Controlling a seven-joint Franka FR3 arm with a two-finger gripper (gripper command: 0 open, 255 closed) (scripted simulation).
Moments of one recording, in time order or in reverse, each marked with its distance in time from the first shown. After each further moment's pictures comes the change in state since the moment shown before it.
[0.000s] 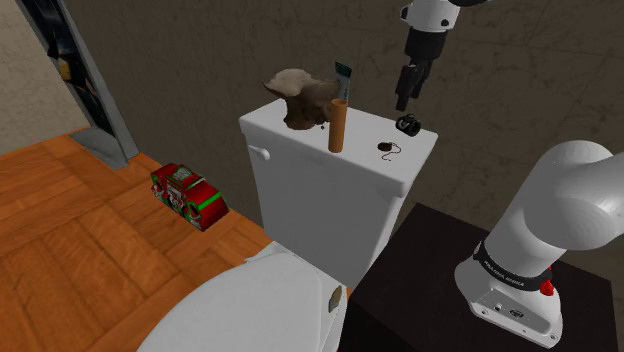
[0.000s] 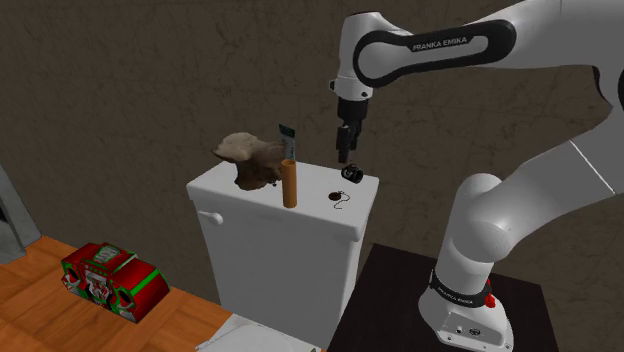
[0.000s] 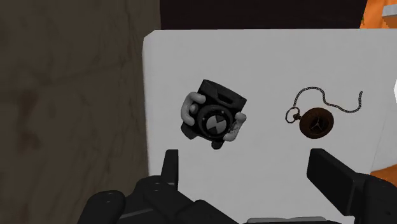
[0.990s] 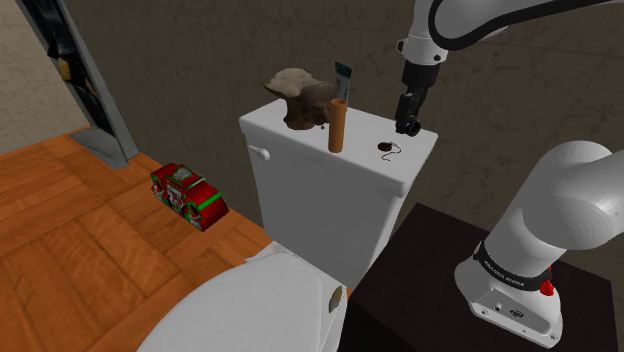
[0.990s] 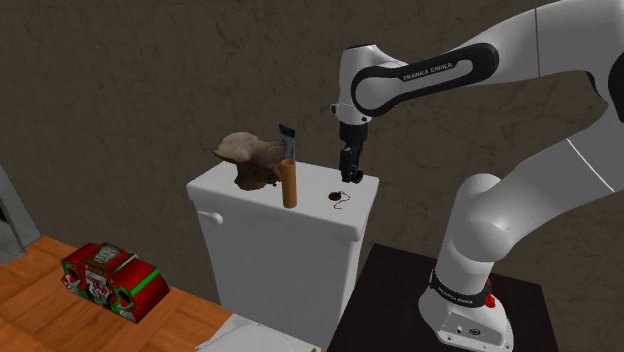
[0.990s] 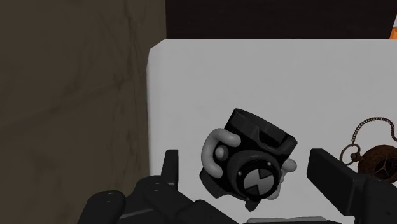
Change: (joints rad) arm -0.018 0.031 -0.036 -0.133 -0.037 0.131 -0.030
